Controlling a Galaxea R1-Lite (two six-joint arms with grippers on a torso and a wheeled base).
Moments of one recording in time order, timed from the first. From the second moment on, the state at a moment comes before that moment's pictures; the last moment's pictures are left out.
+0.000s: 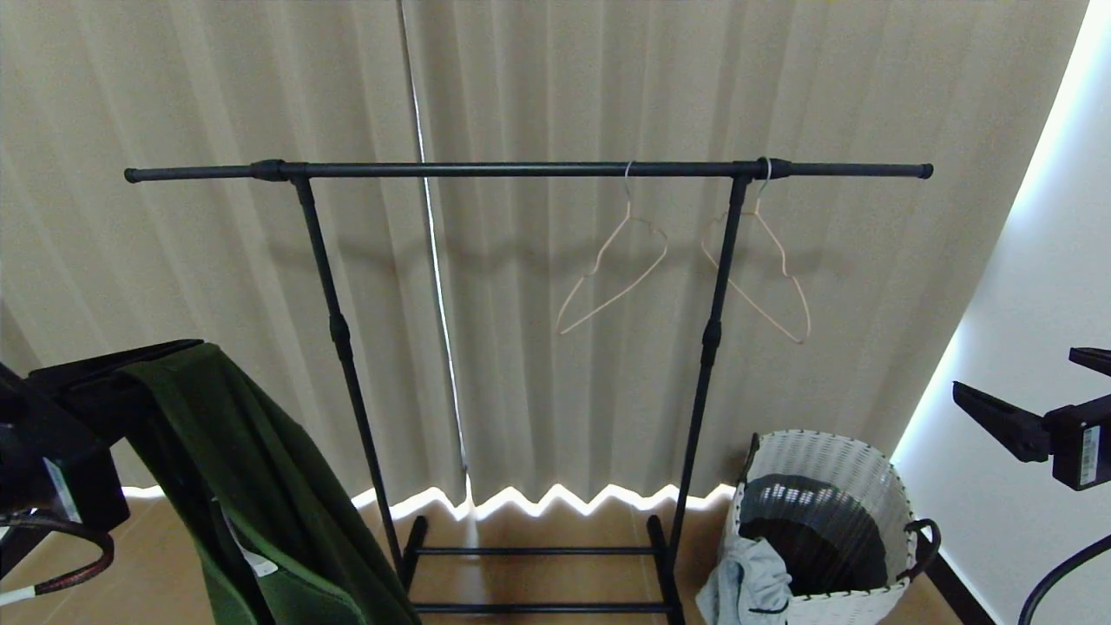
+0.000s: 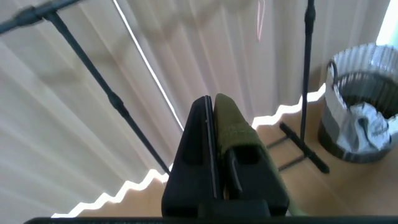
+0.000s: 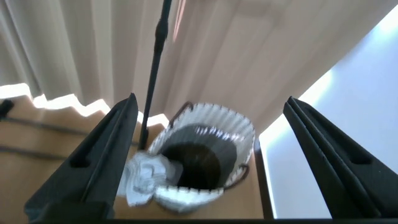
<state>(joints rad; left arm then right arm) -0.40 0.97 -0.63 -0.21 0.08 0.28 0.10 1.11 -0.54 -0.30 -0.14 -0.22</state>
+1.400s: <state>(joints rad) -0.36 1.04 -0.64 -0.25 0.08 0.28 0.10 1.13 -0.58 -0.29 -0.14 -0.22</state>
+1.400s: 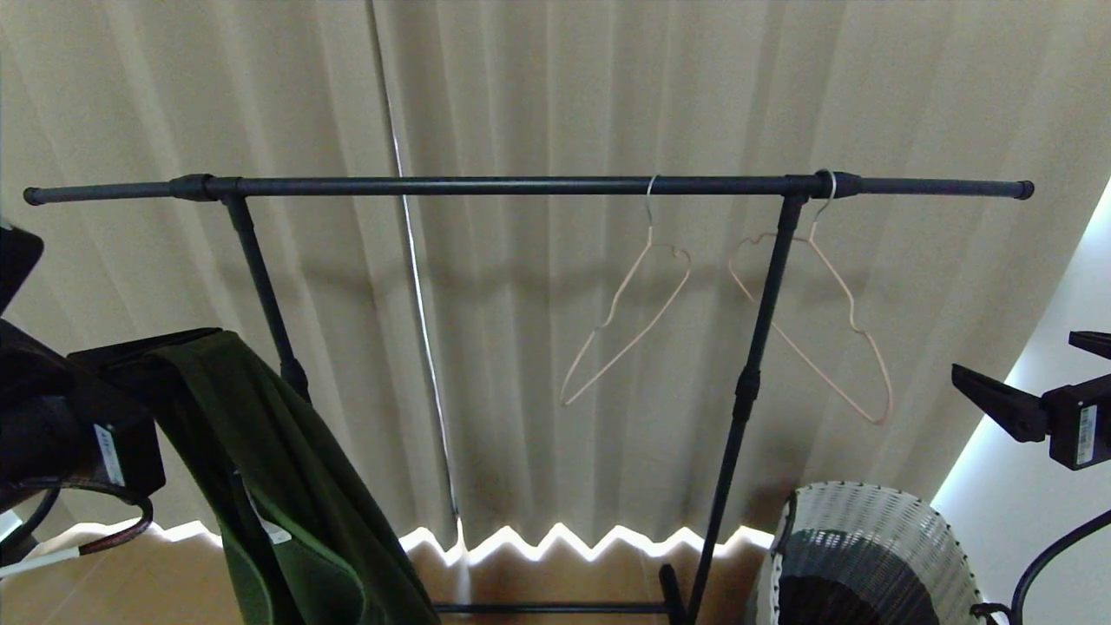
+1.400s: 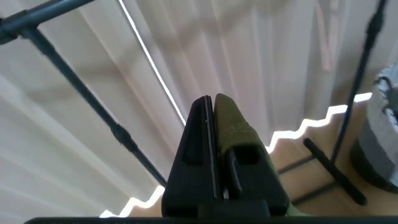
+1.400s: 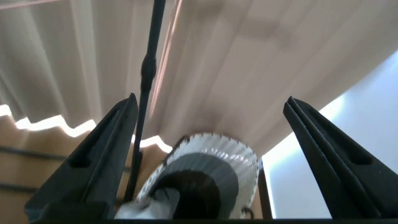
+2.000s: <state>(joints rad) -0.37 0.98 -0.54 -0.27 0.05 0.28 0.10 1.22 -0.67 -0.20 -0.14 -0.15</state>
